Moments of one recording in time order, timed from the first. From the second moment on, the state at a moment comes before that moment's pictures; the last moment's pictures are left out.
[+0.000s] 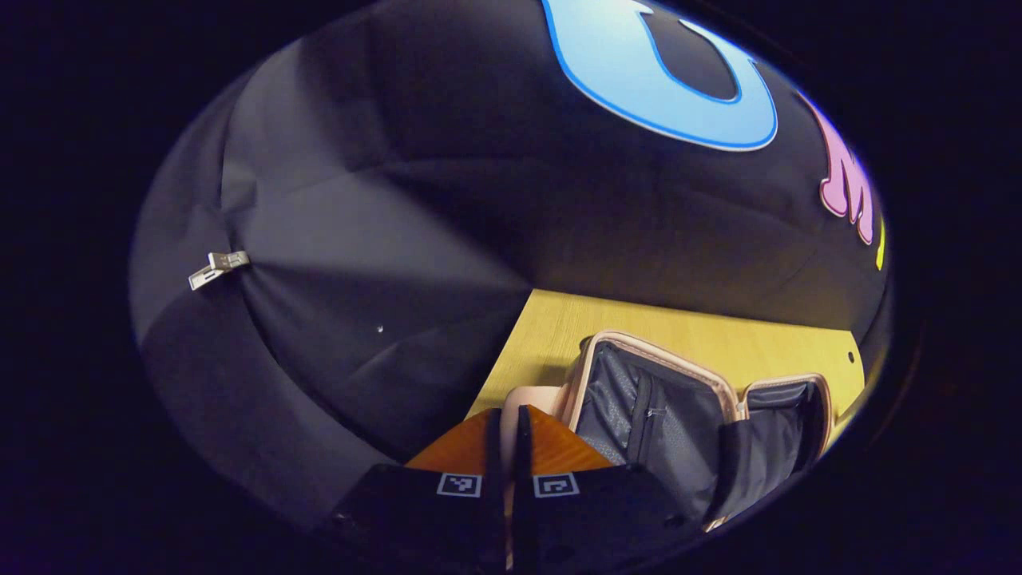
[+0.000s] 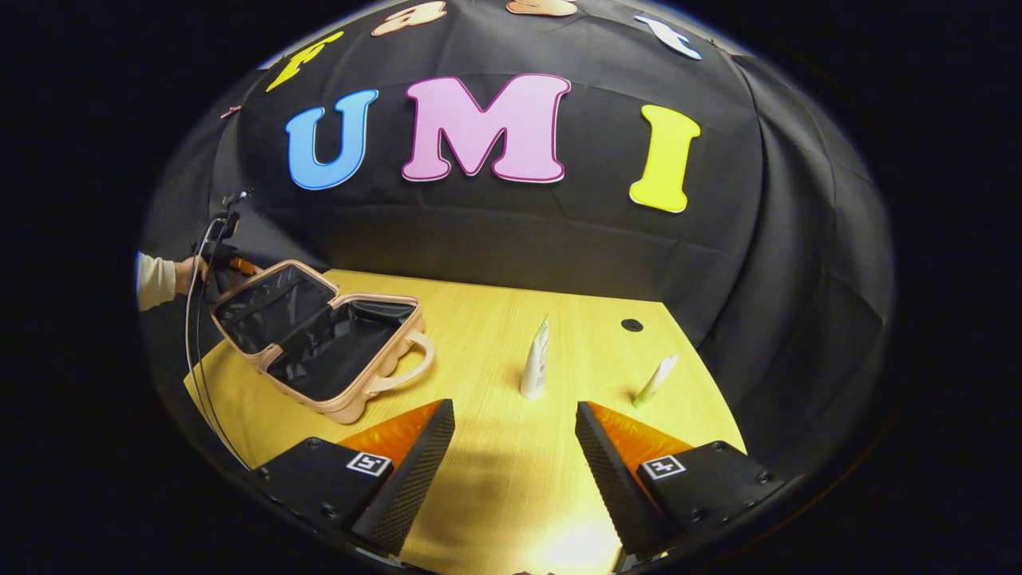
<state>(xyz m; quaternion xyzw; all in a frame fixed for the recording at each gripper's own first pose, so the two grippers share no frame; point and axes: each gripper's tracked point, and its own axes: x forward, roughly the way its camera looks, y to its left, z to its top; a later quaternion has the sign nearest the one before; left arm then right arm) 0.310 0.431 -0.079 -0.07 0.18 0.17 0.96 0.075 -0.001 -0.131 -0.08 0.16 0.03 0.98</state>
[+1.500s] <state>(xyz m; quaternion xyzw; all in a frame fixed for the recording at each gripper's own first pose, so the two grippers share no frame) 0.238 -0.222 -0.059 0.01 0.04 -0.17 0.98 0.132 -0.189 -0.096 0.02 0.05 -0.13 0.99</state>
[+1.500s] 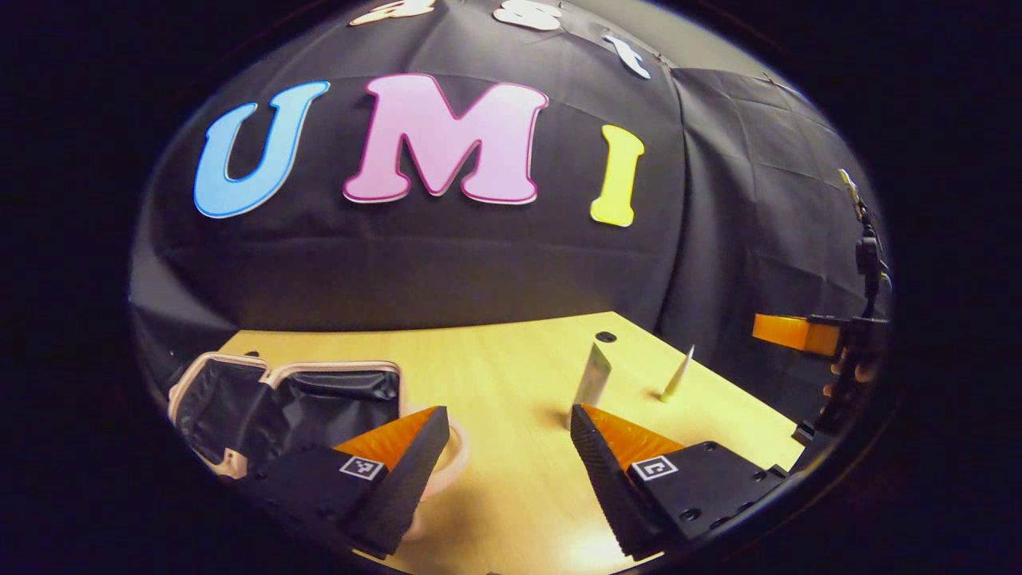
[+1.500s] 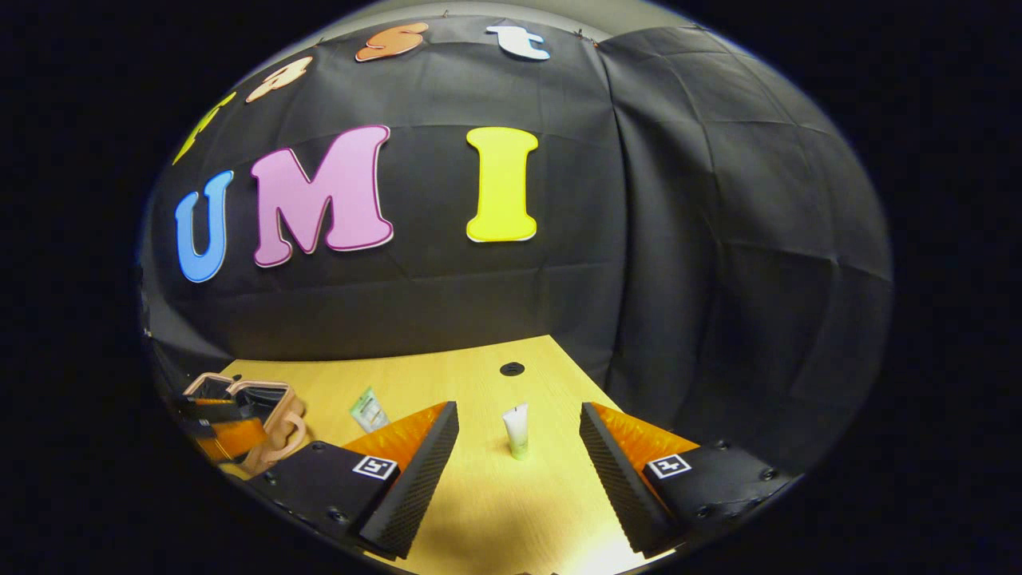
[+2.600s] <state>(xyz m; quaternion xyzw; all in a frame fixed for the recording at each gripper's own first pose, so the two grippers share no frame) 0.396 -0.332 -0.144 0.00 0.15 -0.13 0.98 0.261 -0.222 -0.253 0.06 0.20 -0.14 0.97</state>
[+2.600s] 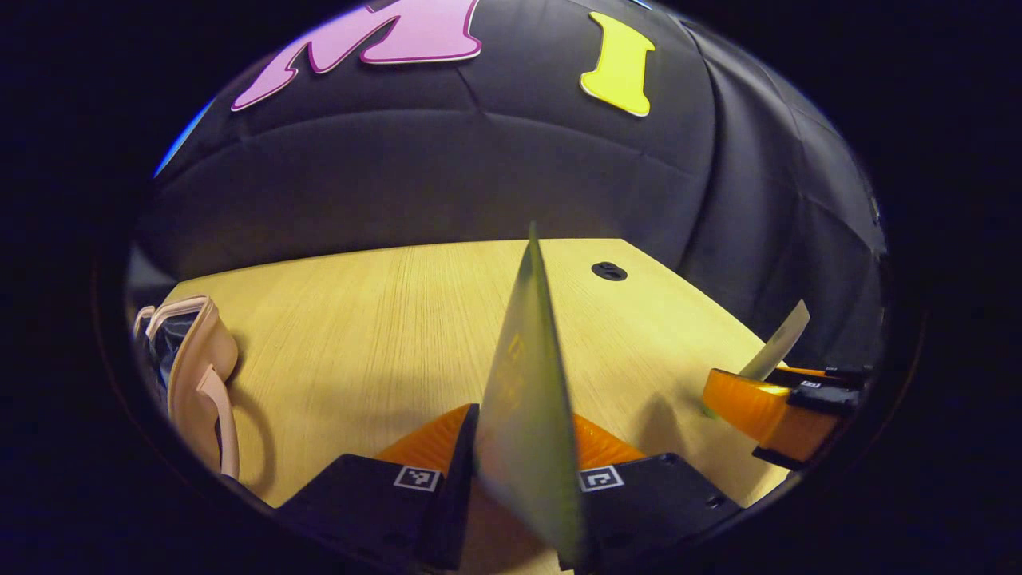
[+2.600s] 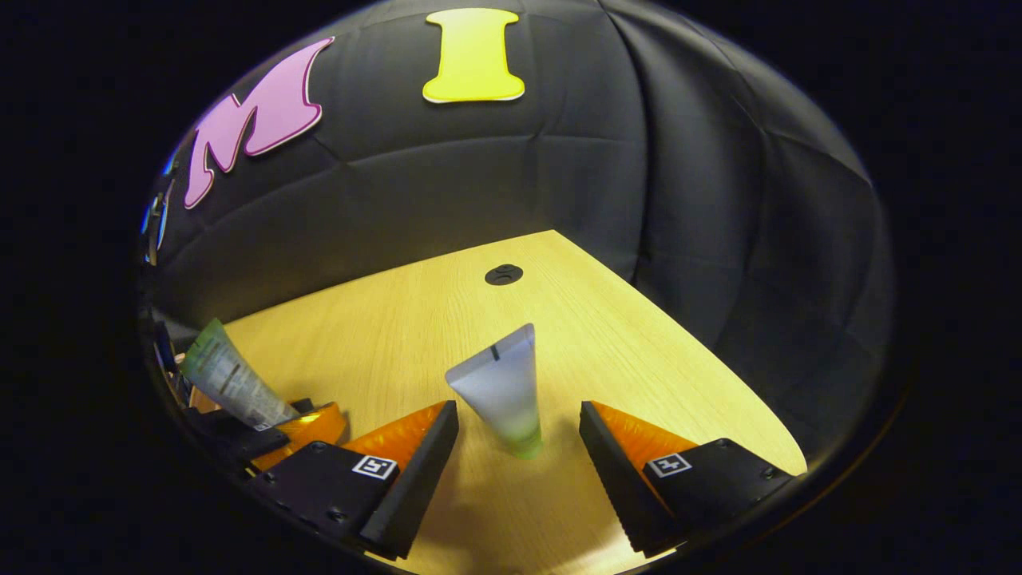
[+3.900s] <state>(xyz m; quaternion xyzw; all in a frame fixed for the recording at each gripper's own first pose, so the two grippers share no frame) 0.237 -0.001 -0.030 -0.08 0.11 0.01 0.99 0.172 -0.010 -0.137 -0.02 0.17 0.07 0.98</state>
